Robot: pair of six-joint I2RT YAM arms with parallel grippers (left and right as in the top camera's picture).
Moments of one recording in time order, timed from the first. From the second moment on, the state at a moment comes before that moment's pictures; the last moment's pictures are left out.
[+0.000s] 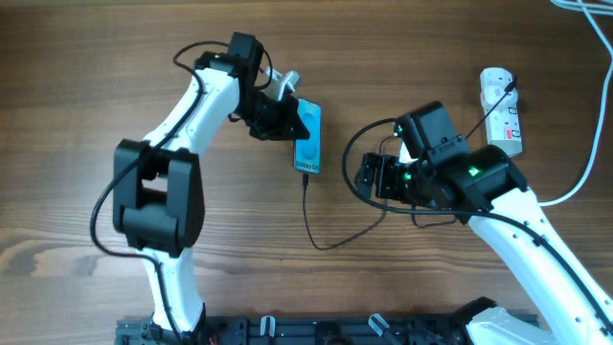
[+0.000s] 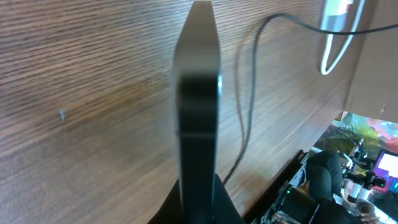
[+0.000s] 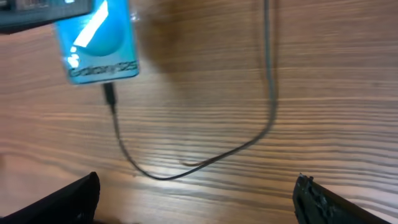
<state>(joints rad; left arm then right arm) -0.26 2.11 1.63 -1.01 0.73 -0.09 0.47 1.29 1.15 -1.04 -0.18 0.60</state>
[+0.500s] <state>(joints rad) -0.26 2.22 1.62 -0.97 0.69 -0.10 0.47 1.32 1.11 -0.99 -0.24 0.63</state>
